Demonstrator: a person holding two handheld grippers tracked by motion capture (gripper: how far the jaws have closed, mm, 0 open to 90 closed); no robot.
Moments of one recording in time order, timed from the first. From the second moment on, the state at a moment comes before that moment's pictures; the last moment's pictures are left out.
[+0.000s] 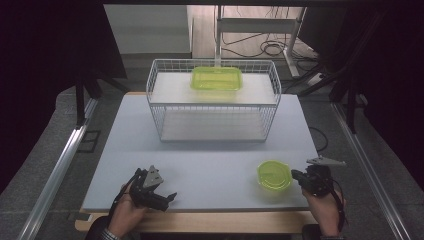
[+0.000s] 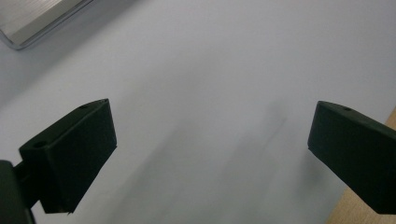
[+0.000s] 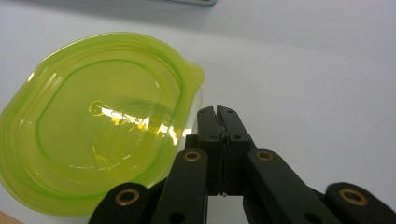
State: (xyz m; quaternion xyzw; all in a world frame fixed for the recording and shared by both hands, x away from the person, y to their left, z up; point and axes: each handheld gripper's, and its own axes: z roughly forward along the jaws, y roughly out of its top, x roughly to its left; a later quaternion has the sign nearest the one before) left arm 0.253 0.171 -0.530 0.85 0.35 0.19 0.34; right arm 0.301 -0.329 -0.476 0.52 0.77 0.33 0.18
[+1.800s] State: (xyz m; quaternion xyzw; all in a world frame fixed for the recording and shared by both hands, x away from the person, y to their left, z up) left arm 0.255 0.169 -0.532 0.86 0.35 0.19 0.32; right arm 0.344 -0.196 -0.506 0.41 0.83 0.37 0.02
